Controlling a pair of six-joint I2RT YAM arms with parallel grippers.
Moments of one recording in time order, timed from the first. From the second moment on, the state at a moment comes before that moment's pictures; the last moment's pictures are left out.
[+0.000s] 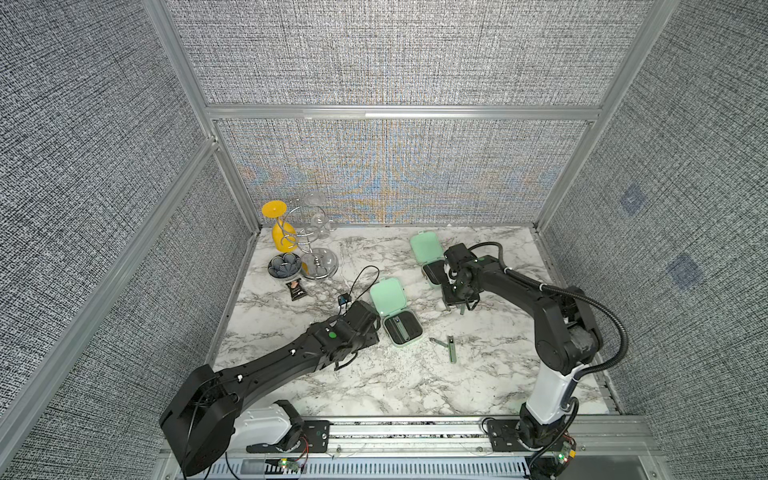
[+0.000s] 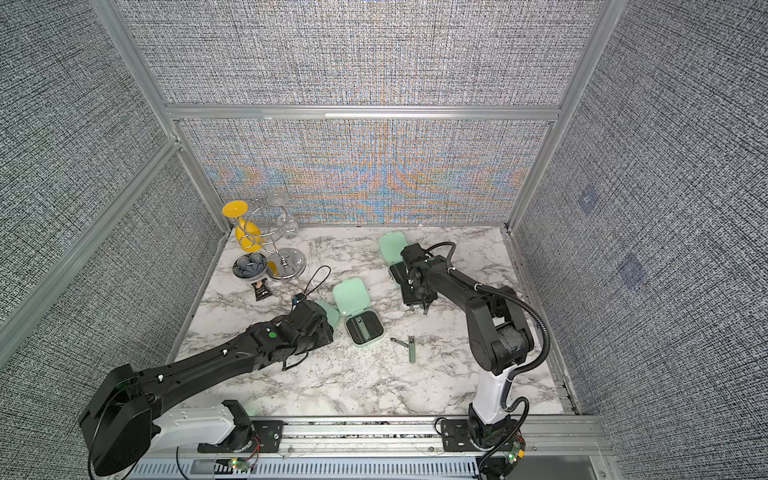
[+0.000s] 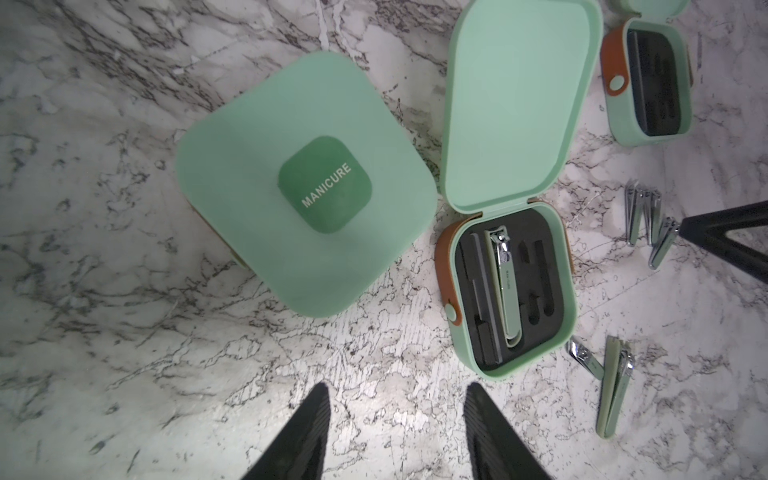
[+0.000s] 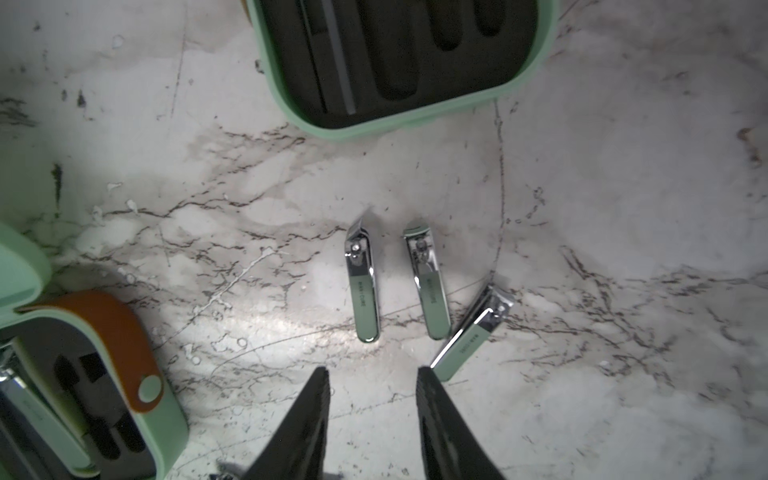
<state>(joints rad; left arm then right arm) -0.83 1.23 0.72 -0.47 -0.18 -1.01 0.41 1.84 1.31 -0.77 0.03 0.23</state>
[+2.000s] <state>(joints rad) -0.69 1.27 0.62 -0.33 -0.13 -0.96 0.40 2.02 1.42 -0.72 0.03 0.28</state>
